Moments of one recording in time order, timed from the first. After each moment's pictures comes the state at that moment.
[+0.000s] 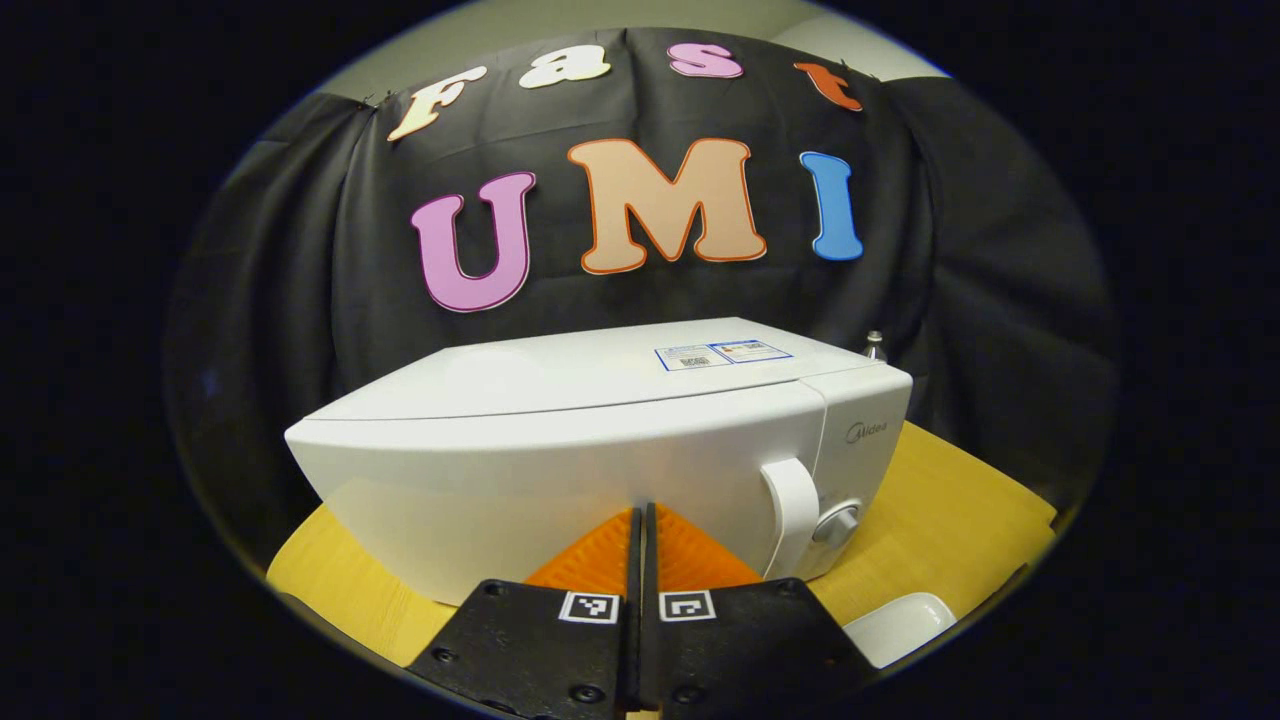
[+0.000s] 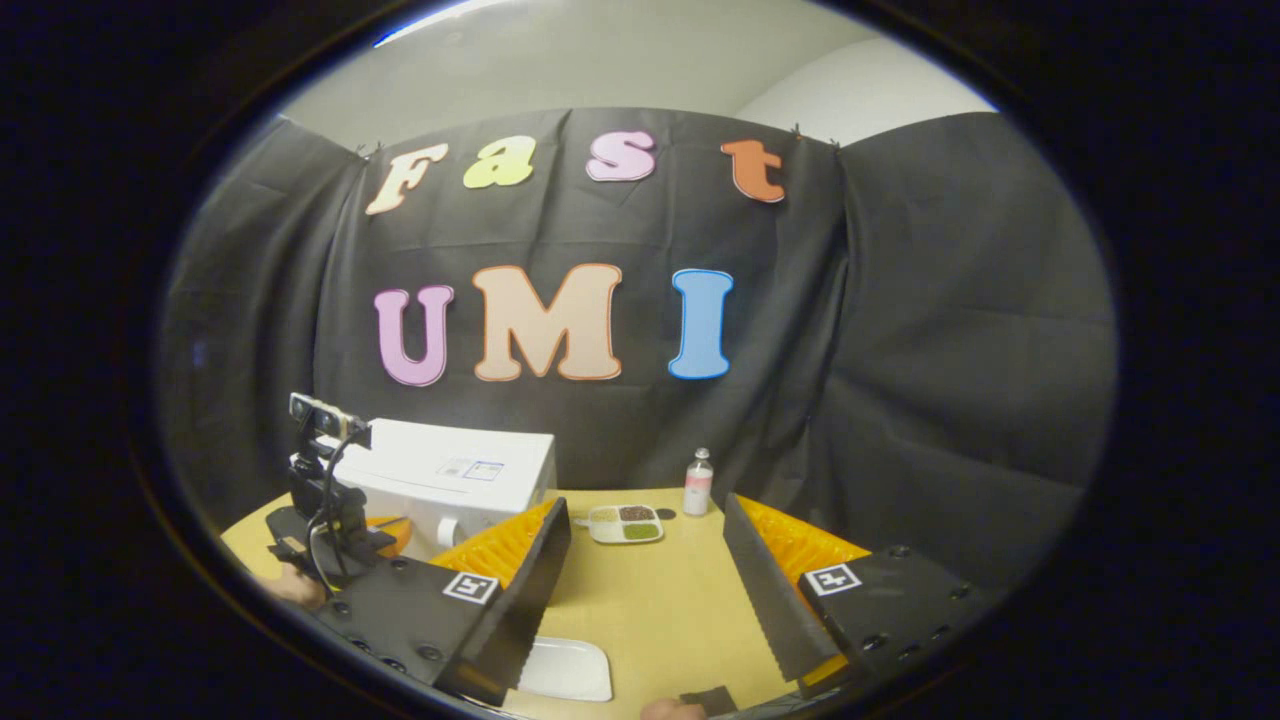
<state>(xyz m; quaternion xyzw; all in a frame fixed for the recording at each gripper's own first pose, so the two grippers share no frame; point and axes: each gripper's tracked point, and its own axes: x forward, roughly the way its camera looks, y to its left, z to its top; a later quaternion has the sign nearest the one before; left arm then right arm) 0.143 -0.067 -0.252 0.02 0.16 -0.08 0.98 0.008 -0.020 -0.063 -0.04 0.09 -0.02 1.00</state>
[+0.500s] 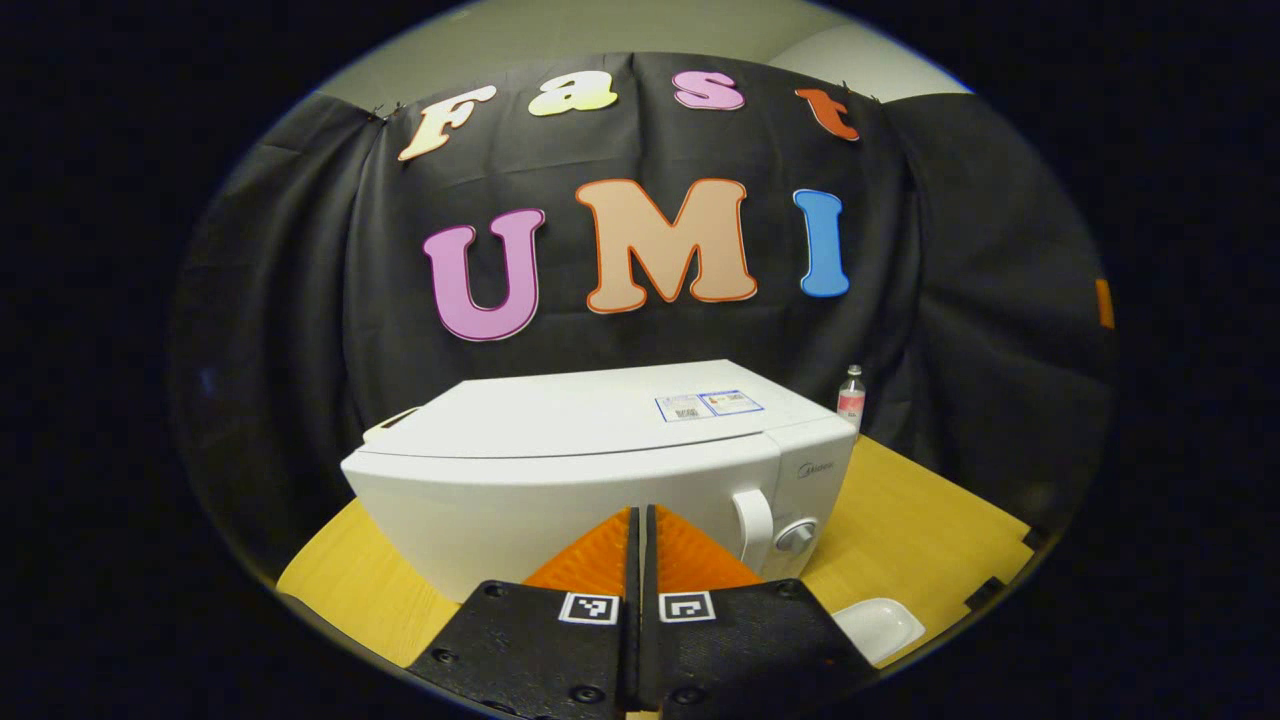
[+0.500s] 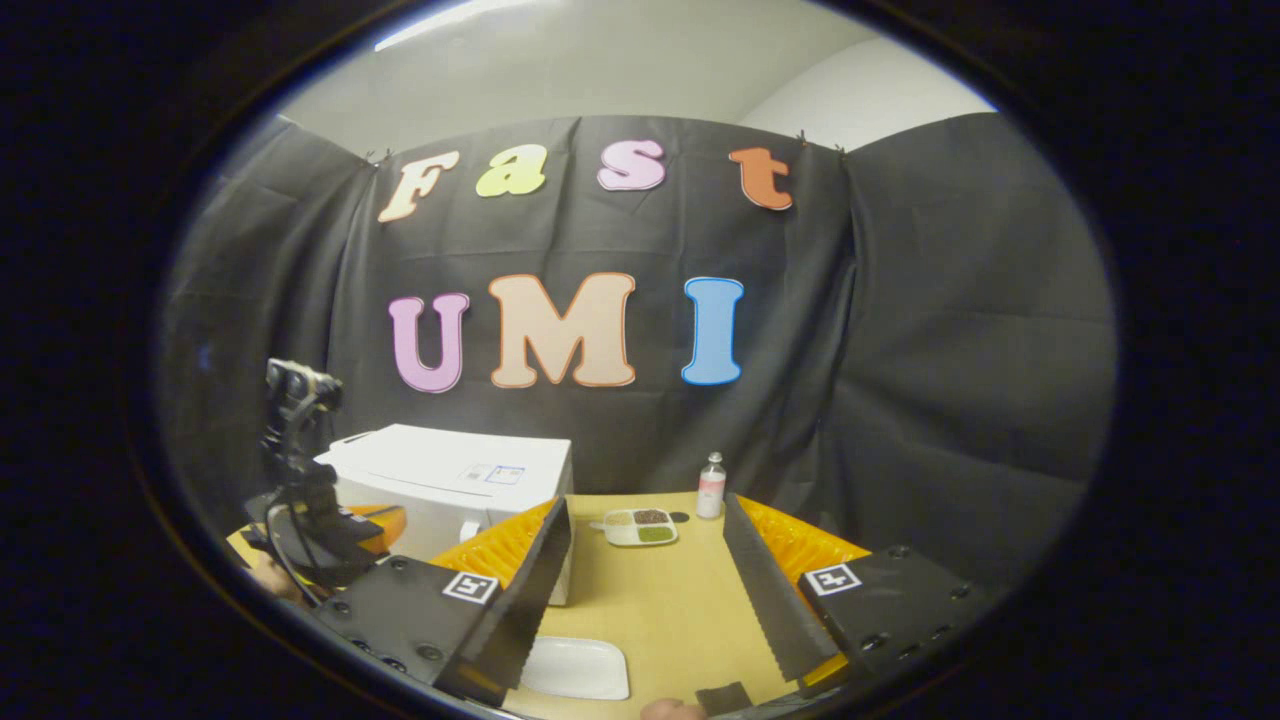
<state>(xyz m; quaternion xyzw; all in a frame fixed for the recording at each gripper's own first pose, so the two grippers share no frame) 0.093 -0.053 -0.176 0.00 0.13 -0.08 0.99 -0.010 -0.004 -0.054 -0.03 0.07 -0.02 1.00</state>
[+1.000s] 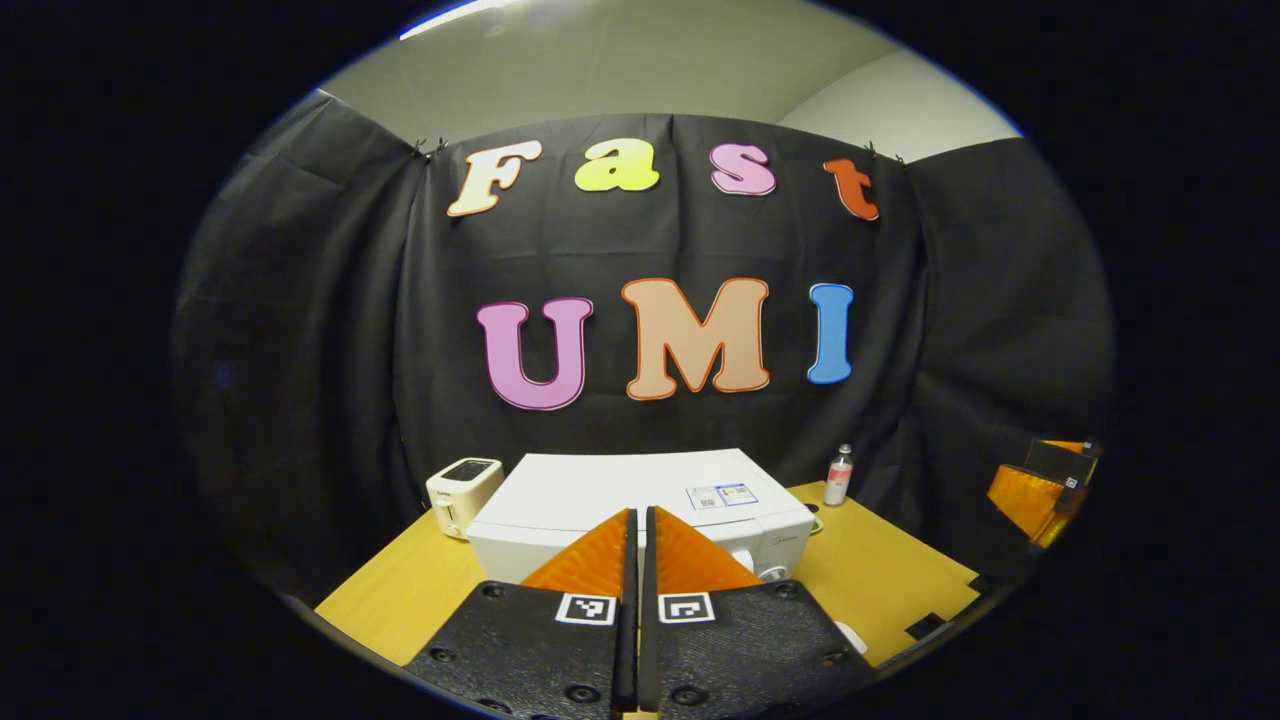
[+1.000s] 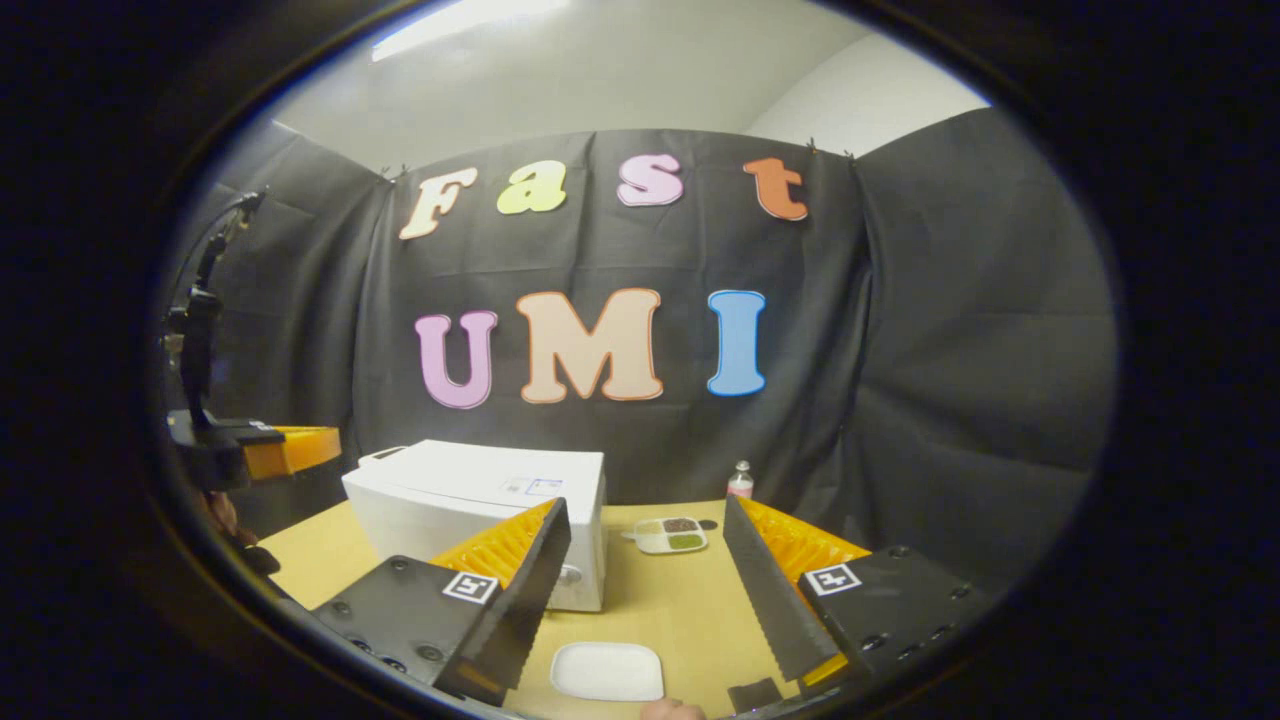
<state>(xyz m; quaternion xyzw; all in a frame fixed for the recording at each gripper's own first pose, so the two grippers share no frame) 0.020 -0.001 -0.043 -0.02 0.05 -0.06 1.00 -0.028 0.034 -0.043 -0.02 0.05 0.02 1.00</state>
